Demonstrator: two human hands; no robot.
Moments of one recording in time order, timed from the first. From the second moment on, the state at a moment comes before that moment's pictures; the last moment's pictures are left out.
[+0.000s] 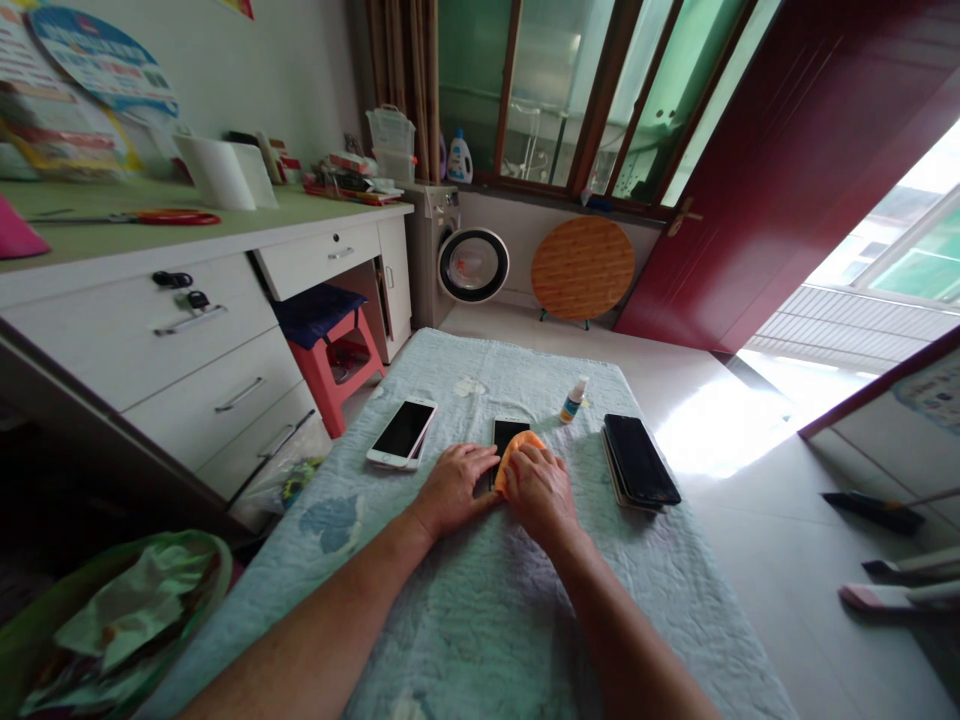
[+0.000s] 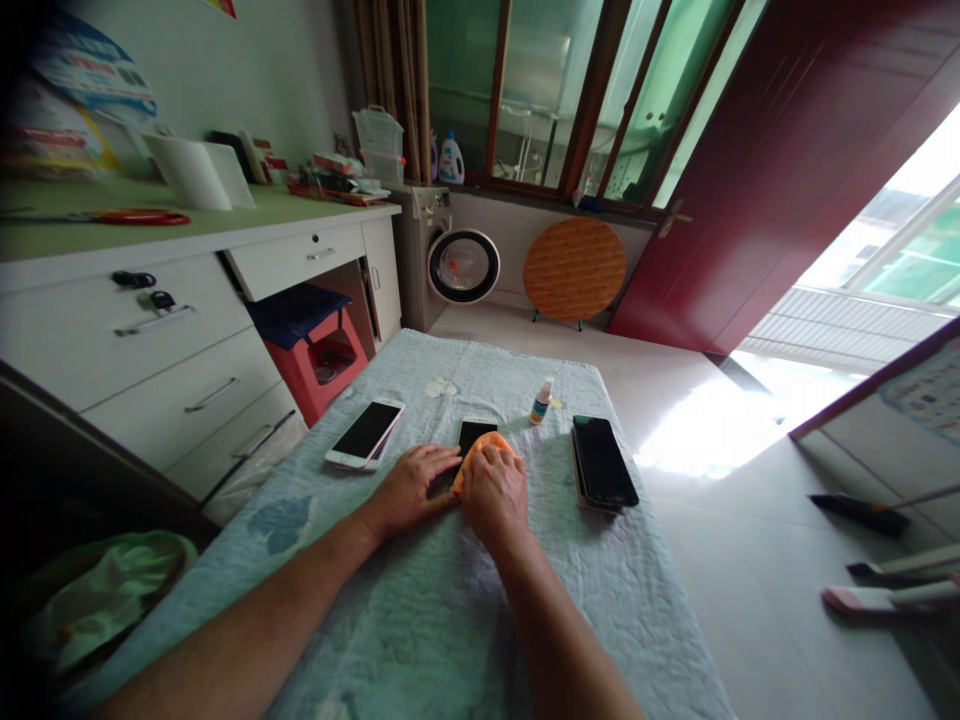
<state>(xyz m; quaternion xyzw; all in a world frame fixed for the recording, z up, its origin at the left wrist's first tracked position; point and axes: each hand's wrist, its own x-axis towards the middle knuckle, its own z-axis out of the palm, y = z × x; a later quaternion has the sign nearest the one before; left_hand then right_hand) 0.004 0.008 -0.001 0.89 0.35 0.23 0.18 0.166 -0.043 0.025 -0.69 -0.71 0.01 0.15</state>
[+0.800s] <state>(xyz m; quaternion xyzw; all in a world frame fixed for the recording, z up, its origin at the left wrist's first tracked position) 0.005 0.002 0.005 0.87 0.32 0.28 0.27 0.164 -0.050 0.018 -0.64 -0.74 0.02 0.18</state>
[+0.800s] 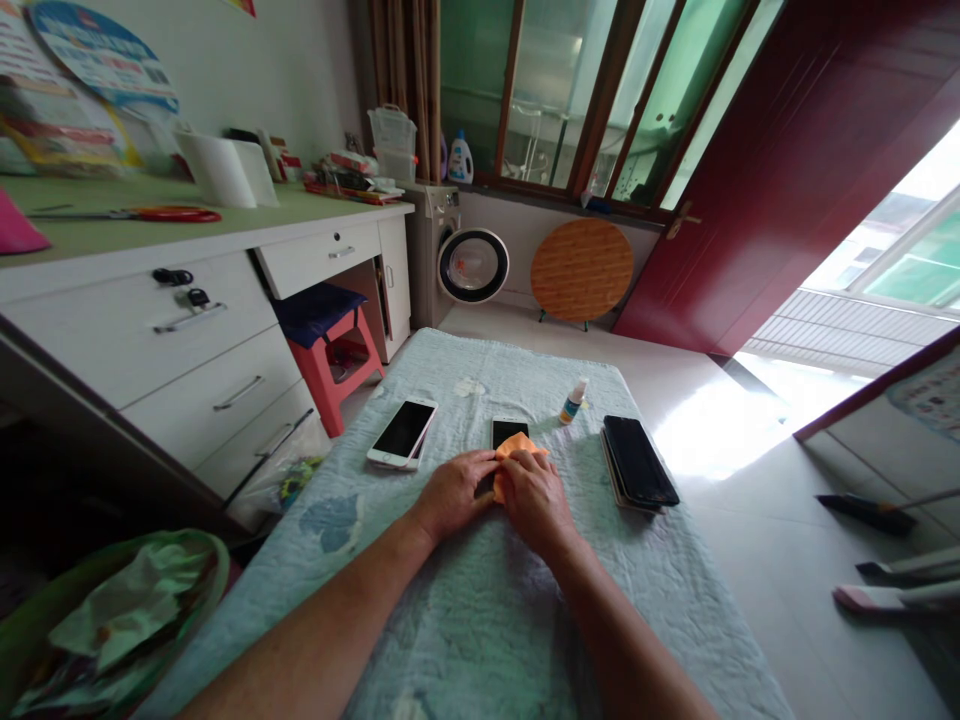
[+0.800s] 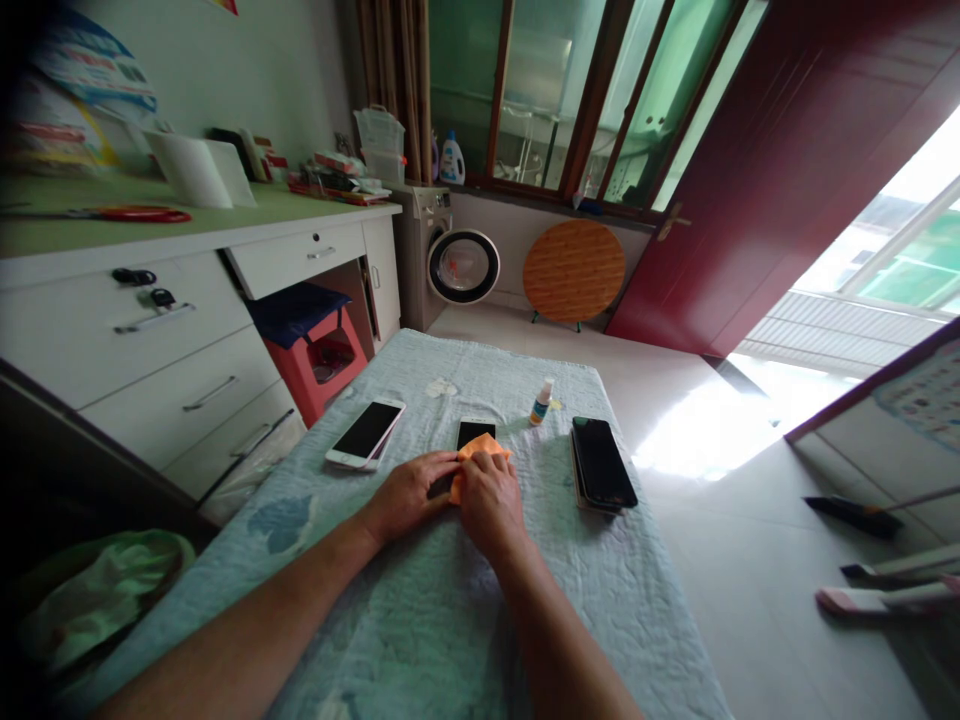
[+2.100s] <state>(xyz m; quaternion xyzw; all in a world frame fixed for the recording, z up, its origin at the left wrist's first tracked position) 0.012 -0.011 0.014 0.91 0.33 0.21 0.12 0.178 -0.009 0.025 -0.54 -0.82 0.09 0.13</state>
